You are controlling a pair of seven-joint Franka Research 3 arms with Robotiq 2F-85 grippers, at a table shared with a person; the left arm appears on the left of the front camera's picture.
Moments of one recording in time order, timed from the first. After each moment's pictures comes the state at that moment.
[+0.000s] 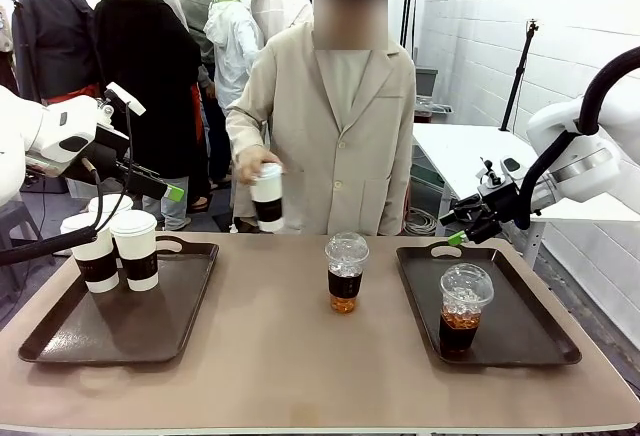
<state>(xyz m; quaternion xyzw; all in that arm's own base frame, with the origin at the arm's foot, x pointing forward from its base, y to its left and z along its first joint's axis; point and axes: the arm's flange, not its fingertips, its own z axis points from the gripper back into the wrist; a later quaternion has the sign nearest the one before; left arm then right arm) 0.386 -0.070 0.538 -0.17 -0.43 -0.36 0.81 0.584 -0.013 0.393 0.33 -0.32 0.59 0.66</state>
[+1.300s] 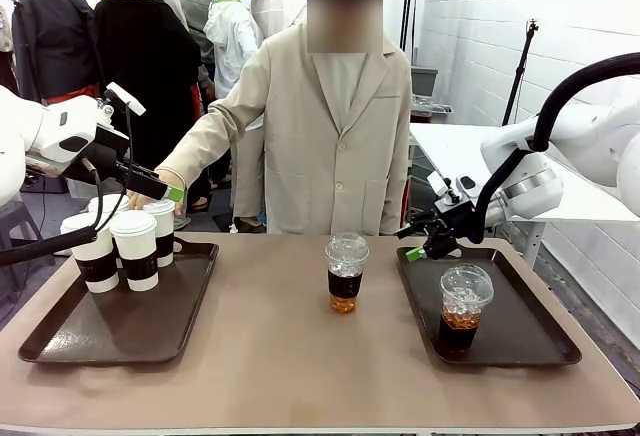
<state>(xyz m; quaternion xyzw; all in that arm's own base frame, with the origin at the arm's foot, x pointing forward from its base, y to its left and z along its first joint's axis) 0.386 -0.070 0.538 -0.17 -0.43 -0.36 0.81 0.596 0.071 0.342 0.38 -0.33 0.63 0.59</state>
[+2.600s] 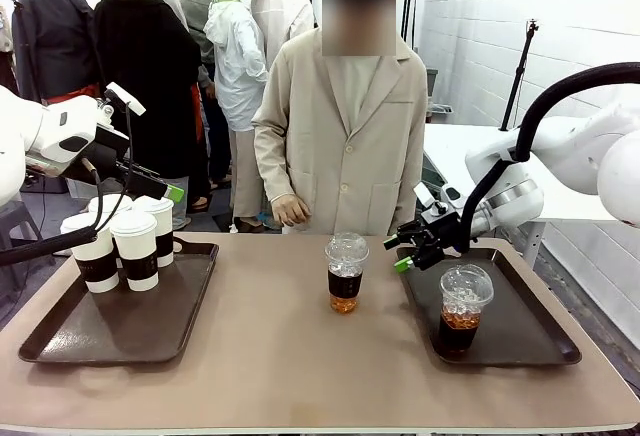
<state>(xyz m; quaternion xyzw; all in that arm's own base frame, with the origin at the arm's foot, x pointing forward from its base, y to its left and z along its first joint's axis) 0.386 -0.070 0.538 -0.17 -0.43 -0.36 0.81 0.601 0.096 0.313 0.40 -0.32 0.63 0.58</state>
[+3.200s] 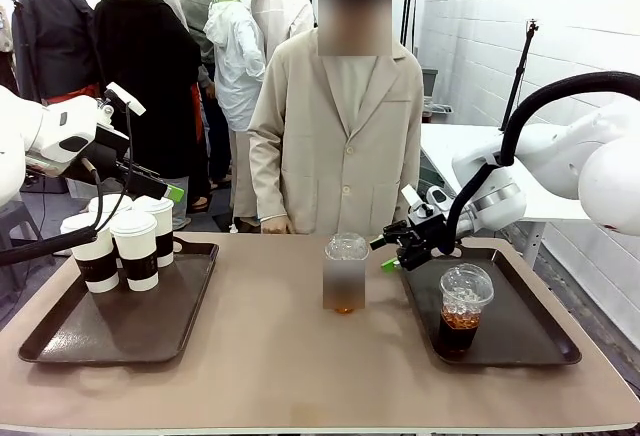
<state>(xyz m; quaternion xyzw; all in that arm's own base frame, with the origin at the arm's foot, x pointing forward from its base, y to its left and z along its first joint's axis) 0.386 -0.070 0.538 -0.17 -0.43 -0.36 0.81 0.616 0.123 0.301 0.42 -0.33 0.64 0.55</state>
